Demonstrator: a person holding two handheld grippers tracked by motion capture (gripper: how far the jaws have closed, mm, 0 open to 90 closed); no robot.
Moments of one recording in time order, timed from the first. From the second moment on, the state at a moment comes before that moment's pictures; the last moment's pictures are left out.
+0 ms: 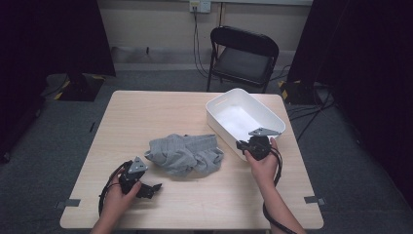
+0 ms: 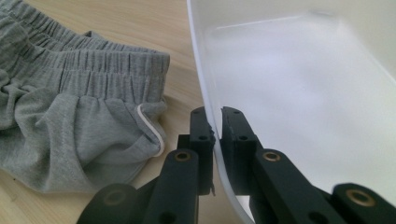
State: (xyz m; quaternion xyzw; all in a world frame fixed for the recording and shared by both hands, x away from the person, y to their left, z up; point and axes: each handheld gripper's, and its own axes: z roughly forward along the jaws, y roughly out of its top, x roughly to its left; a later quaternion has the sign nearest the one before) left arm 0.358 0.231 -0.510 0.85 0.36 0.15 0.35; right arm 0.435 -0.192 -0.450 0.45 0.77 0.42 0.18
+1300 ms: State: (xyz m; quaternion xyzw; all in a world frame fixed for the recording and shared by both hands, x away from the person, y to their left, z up) left arm 0.358 0.231 -0.510 0.85 0.36 0.15 0.35; right arm 0.482 -0.239 -0.450 0.49 0.75 0.40 0.22
